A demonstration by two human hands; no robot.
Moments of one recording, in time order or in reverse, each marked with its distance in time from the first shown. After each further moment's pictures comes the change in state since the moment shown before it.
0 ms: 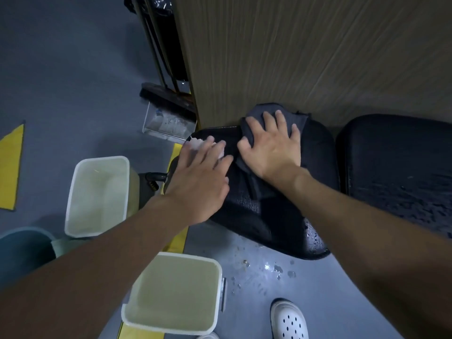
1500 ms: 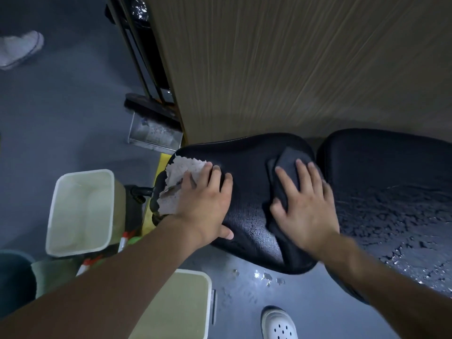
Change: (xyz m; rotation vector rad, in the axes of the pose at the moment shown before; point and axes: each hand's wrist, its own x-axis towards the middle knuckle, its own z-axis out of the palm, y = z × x) left_hand 0.019 0.039 -0.022 0.054 -0.323 0.006; right_hand -0.090 0.082 0.005 -0.037 0.088 0.055
